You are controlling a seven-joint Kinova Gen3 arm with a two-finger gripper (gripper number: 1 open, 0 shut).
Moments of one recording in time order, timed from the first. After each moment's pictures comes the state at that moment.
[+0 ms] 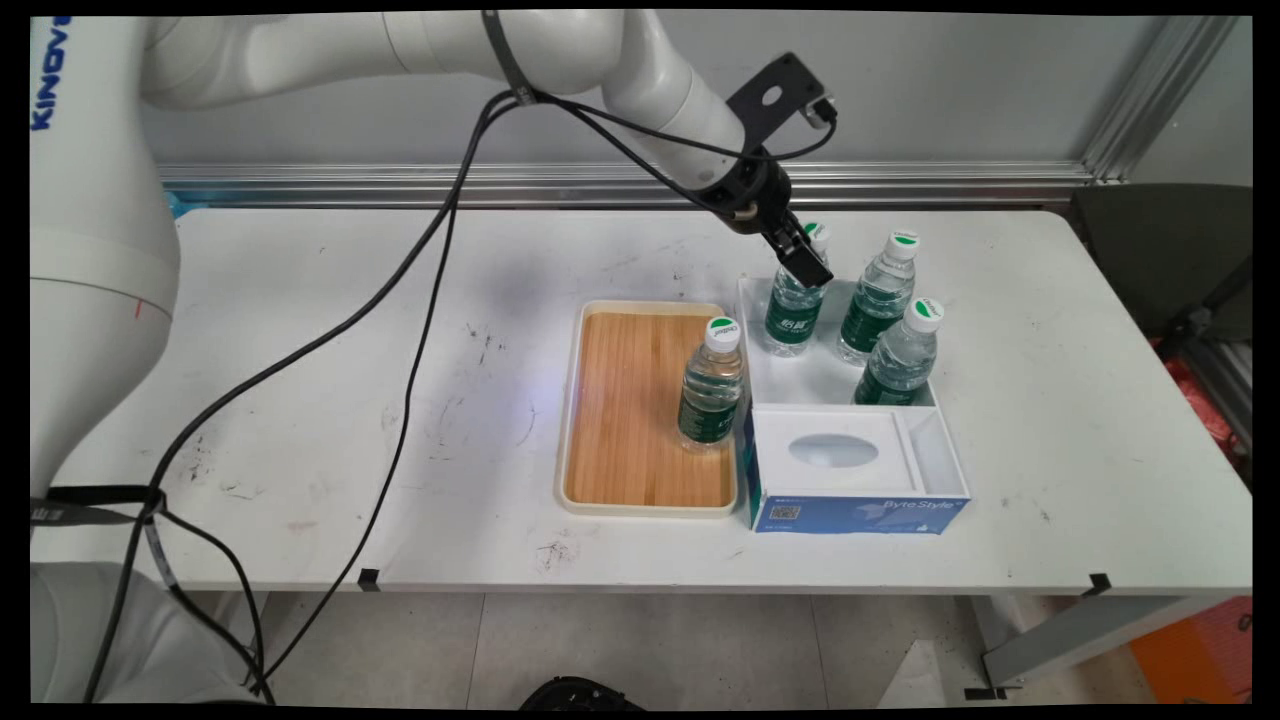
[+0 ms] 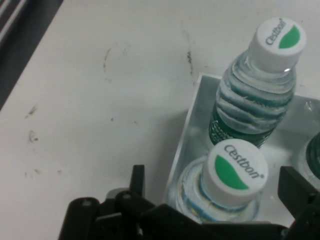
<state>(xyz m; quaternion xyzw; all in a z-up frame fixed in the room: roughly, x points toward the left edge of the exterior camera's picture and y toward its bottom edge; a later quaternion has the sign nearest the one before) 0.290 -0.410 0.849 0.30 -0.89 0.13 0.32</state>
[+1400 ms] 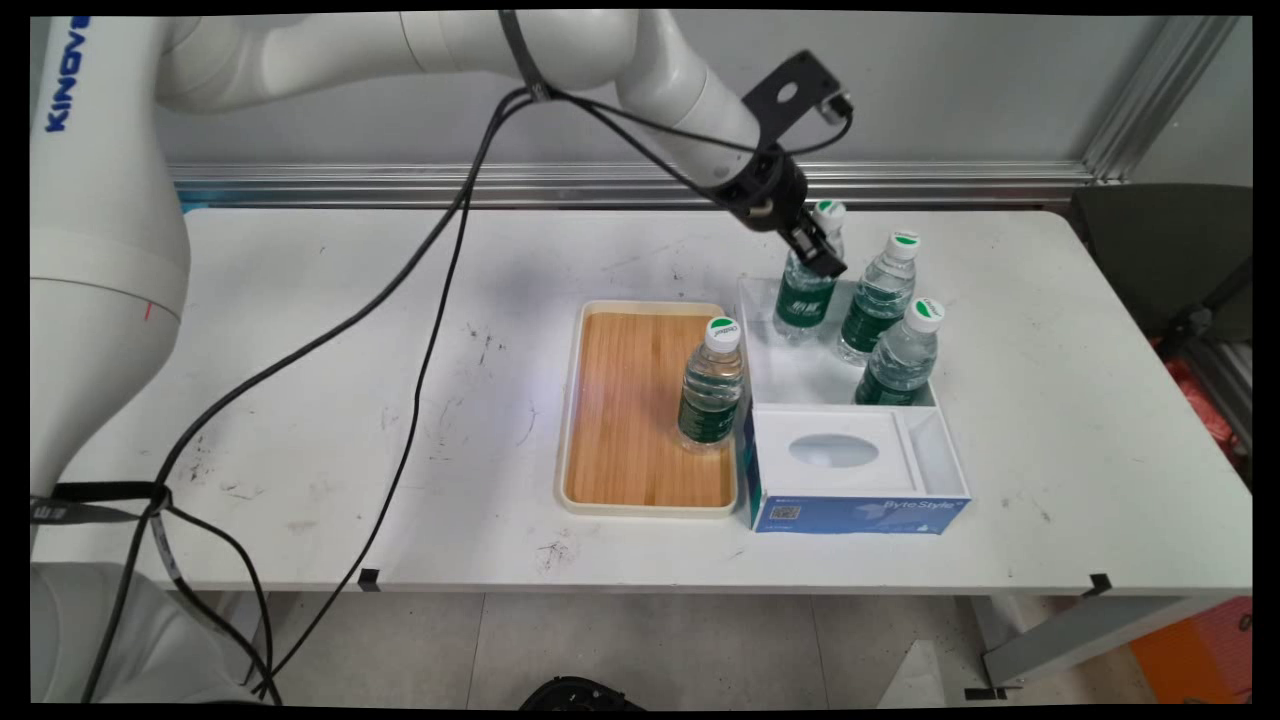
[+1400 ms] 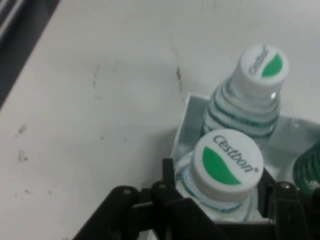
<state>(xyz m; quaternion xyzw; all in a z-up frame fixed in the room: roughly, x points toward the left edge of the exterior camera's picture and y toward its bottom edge) 0.280 -0.413 0.859 0.29 -0.89 0.13 0.33</state>
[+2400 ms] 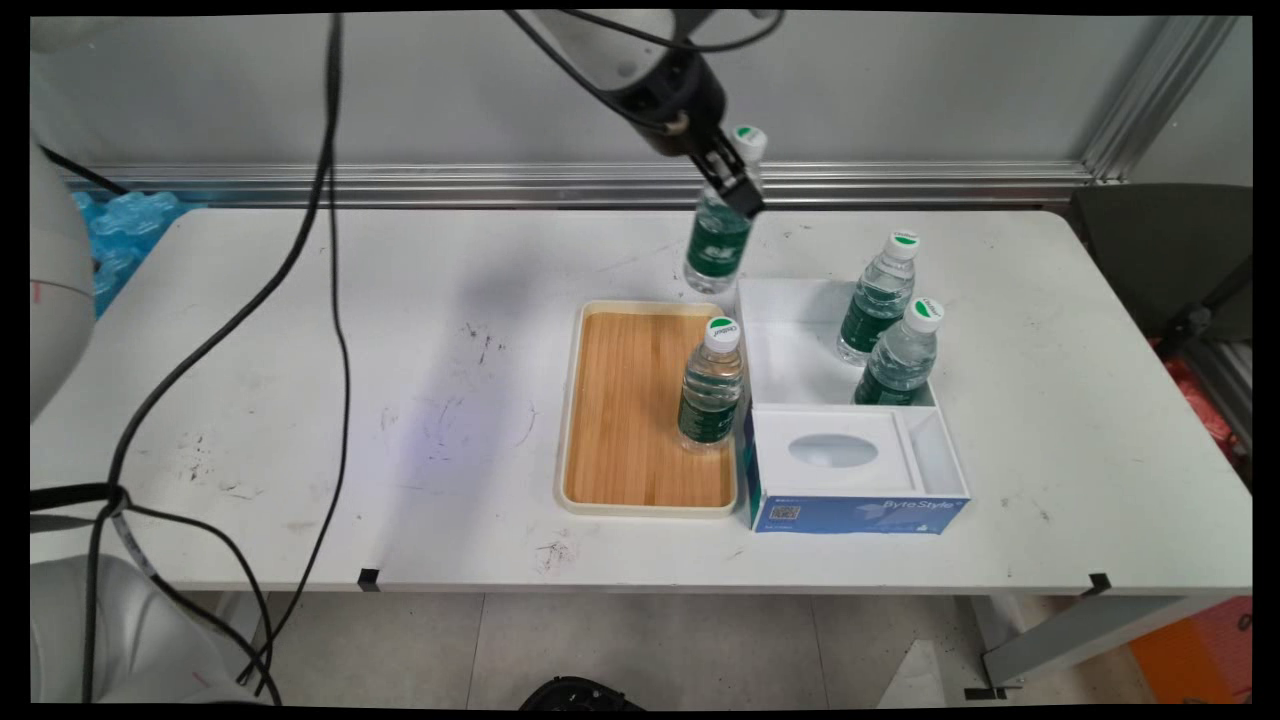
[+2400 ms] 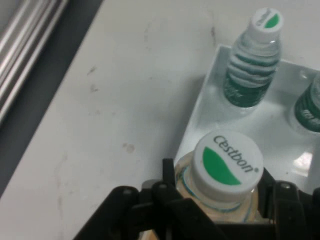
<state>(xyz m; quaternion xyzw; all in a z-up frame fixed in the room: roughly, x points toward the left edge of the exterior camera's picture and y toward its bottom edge) 0.340 -0.349 0.960 0.33 -0.89 0.16 0.27</state>
